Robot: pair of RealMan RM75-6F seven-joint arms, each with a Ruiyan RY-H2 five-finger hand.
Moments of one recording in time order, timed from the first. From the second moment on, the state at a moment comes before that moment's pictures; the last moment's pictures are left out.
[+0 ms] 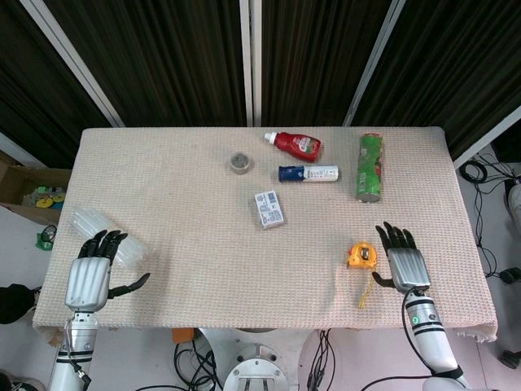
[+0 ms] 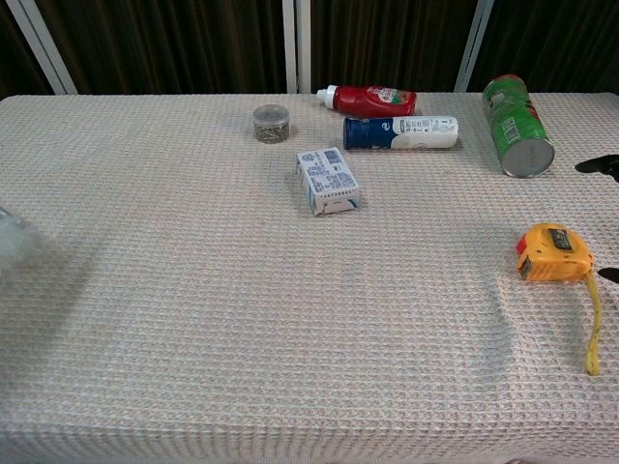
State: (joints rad) left arm -0.10 -1.43 -0.04 -1.79 1.47 1.54 0.47; right arm 0.30 -1.40 0.06 -1.68 -1.16 1.22 -0.42
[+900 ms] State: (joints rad) left arm -0.10 -1.43 -0.04 -1.79 1.51 1.55 0.47; right arm 0.41 -1.45 0.10 -1.66 -1.00 1.08 -0.55
